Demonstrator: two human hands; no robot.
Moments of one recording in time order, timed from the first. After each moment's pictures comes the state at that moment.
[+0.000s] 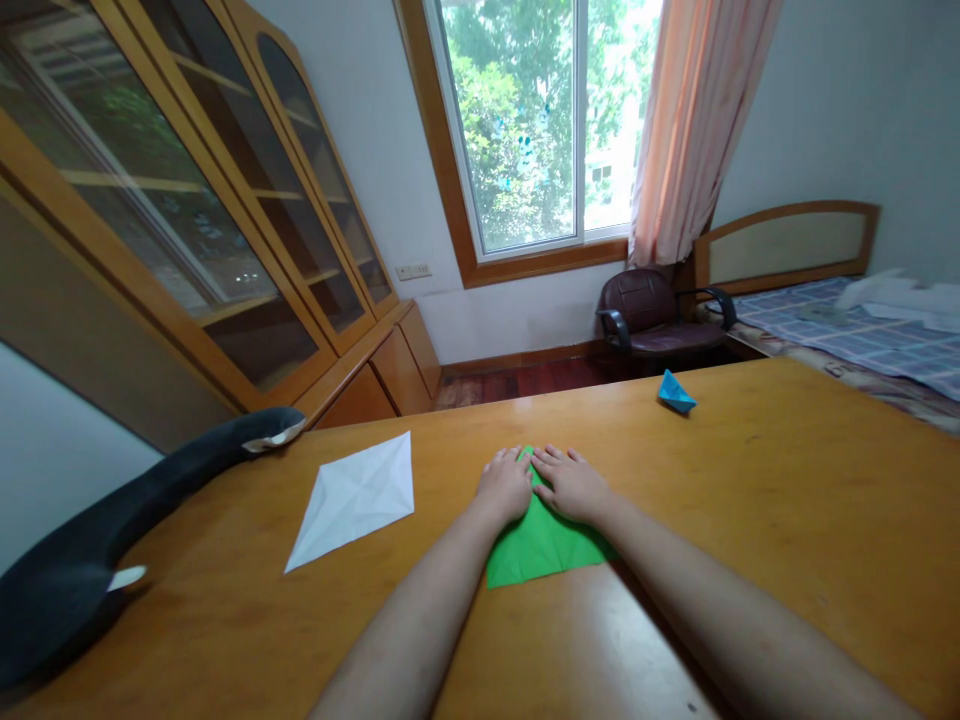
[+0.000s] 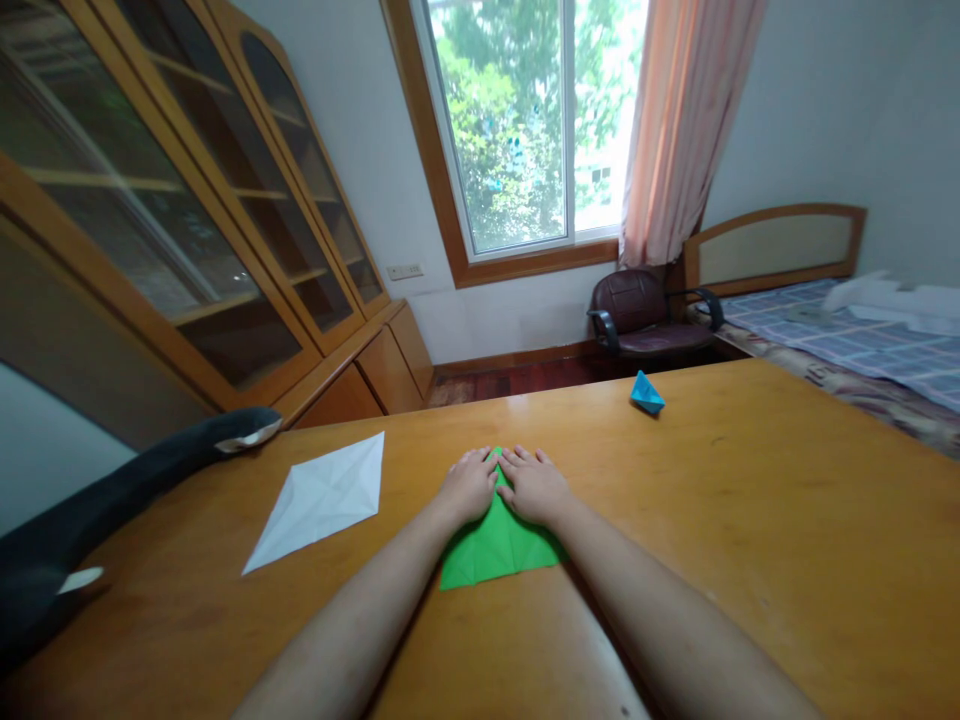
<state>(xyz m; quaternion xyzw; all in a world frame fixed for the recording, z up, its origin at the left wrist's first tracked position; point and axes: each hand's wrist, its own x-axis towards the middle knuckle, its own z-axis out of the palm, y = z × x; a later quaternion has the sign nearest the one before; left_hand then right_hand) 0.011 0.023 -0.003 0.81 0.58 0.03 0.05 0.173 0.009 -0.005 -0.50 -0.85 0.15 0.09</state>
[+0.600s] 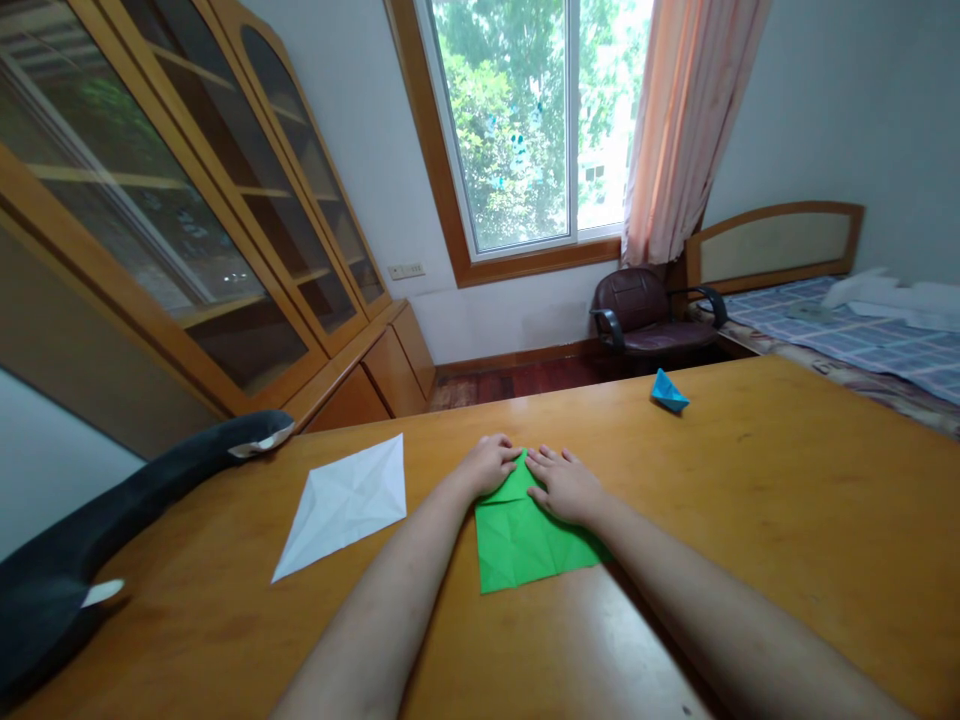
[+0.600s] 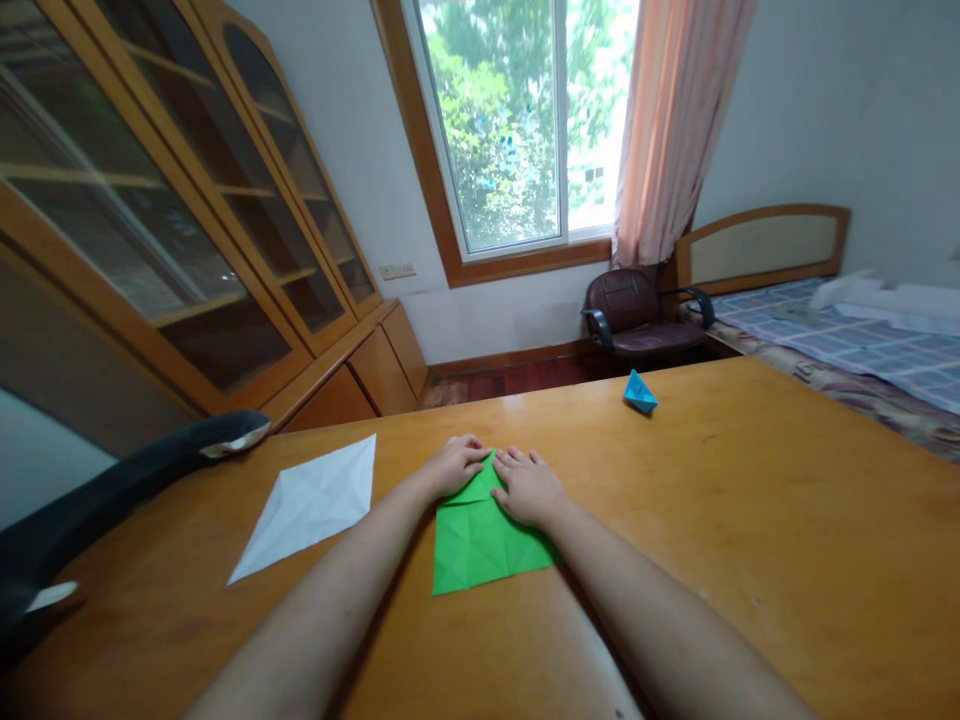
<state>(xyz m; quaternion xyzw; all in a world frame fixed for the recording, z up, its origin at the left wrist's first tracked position) -0.025 0.070 0.006 0.89 0.45 0.07 0.09 0.172 0.008 -0.002 -0.50 -0.85 0.16 0.09</state>
